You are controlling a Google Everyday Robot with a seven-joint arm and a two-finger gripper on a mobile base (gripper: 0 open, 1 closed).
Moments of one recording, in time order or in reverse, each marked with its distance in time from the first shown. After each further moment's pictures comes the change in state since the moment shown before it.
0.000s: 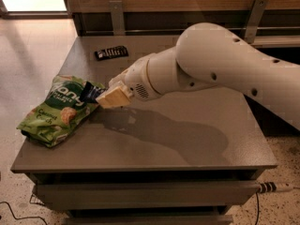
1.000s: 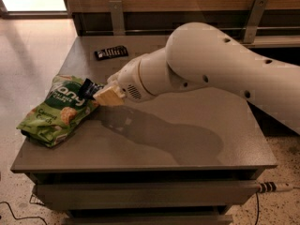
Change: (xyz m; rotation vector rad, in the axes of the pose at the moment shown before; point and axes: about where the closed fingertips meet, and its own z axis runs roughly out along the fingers) arm -0.008 0.016 0.008 -0.002 0.021 0.019
